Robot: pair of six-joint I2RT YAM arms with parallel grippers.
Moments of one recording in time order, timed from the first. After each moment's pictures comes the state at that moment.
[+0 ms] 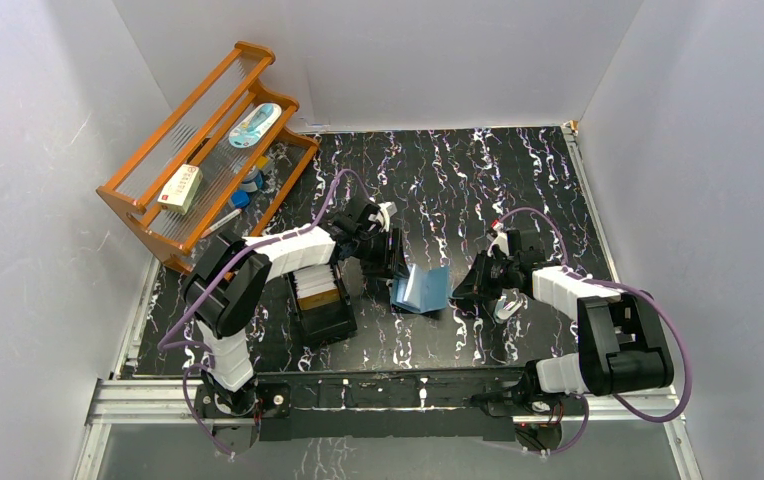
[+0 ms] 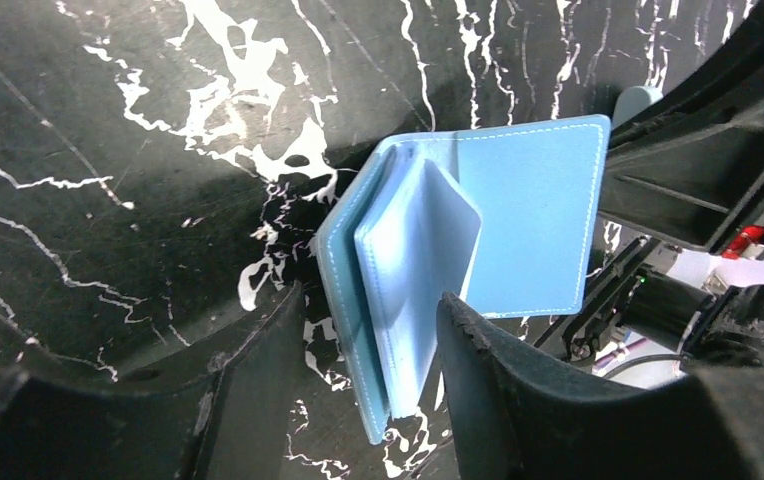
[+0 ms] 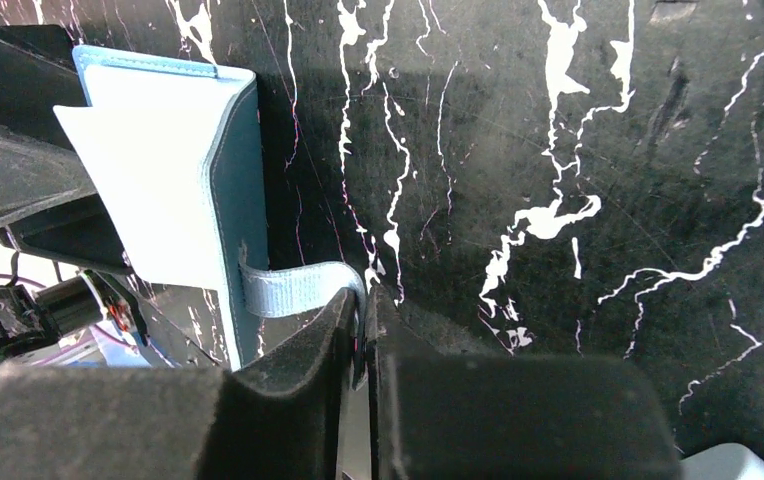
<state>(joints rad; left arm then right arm) -0.69 1.83 1.13 -0.23 0.40 -0.59 0.16 1.36 0.51 -0.17 -0.61 0.44</state>
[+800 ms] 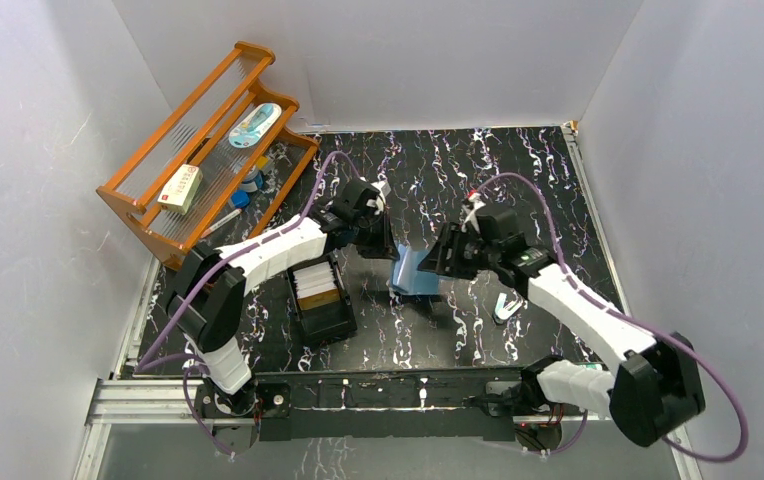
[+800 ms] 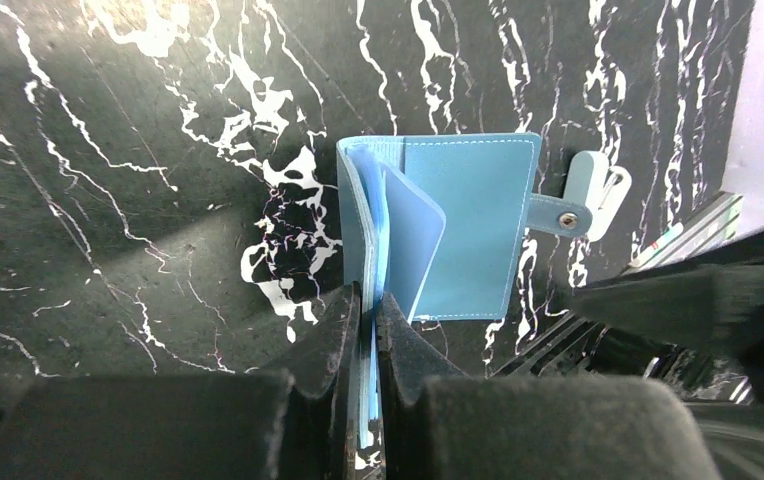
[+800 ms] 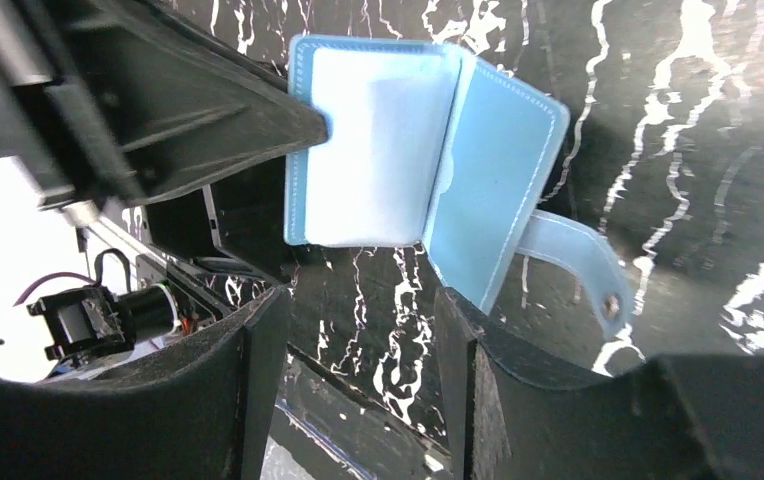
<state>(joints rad) -0.71 1.73 1.22 -0.37 0.26 -0.64 0.46 1.09 0.76 -0.37 -0.36 0.65</state>
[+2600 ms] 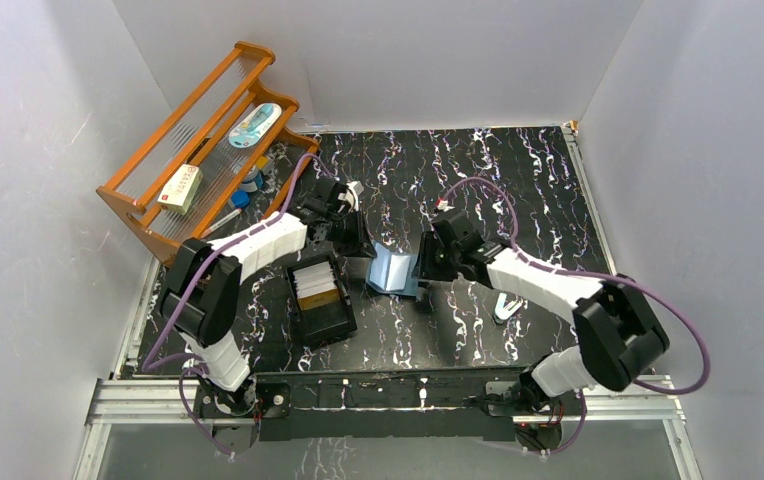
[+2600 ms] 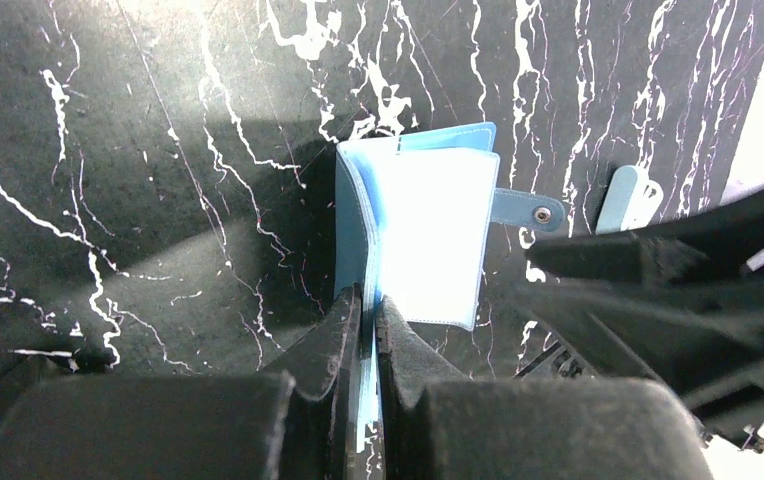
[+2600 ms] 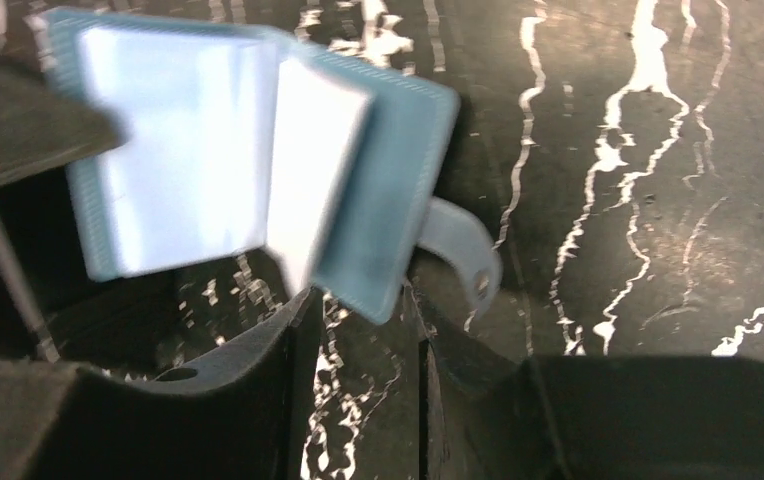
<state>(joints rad) -0.53 1.71 1.13 -0.35 0.37 -0.59 0.67 1.45 0.83 -0.30 -0.04 0.67</state>
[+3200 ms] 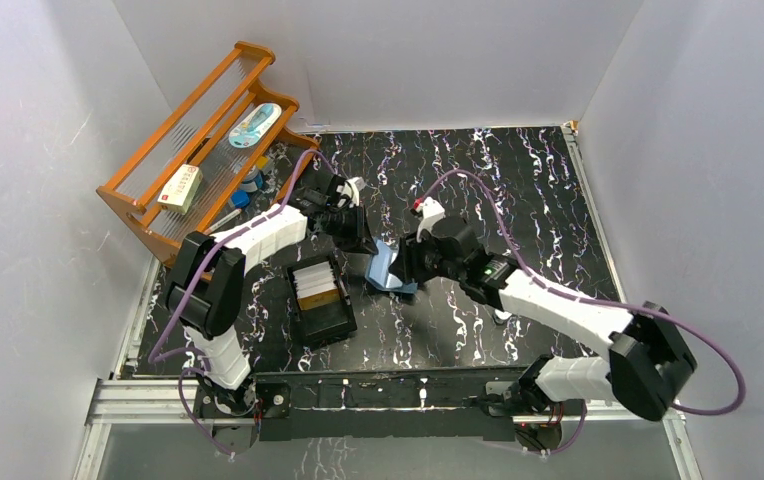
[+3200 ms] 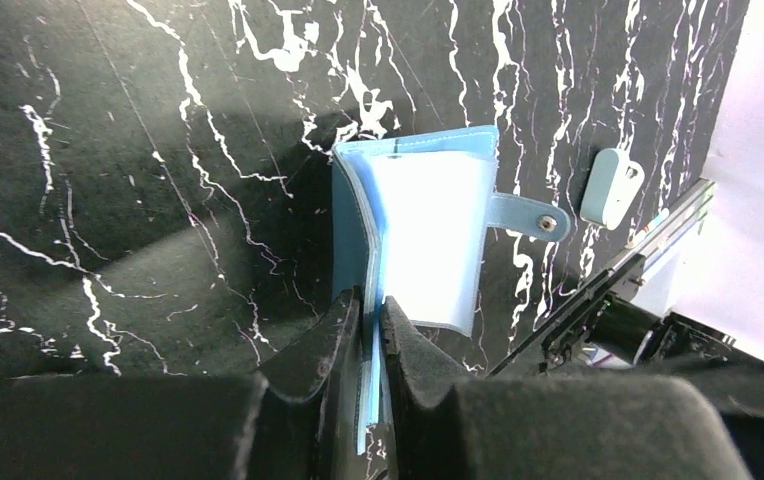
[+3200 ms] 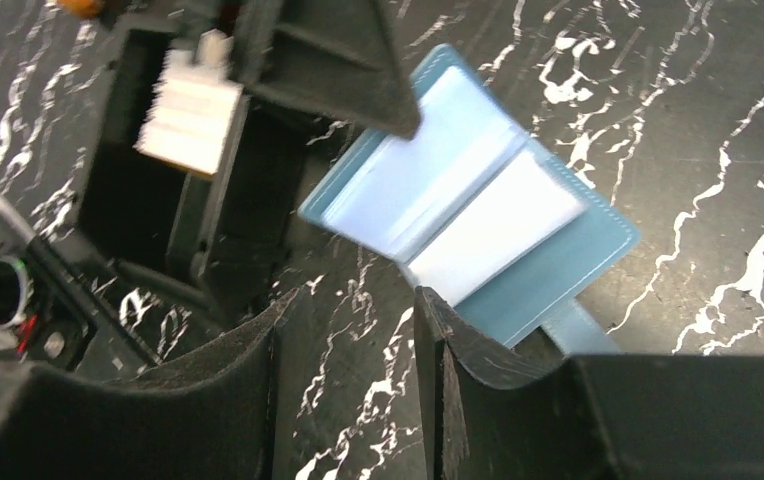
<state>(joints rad) -0.50 1.76 1.21 -0.40 0.46 -0.53 0.81 1.20 0.74 -0.05 -0.12 0.38</state>
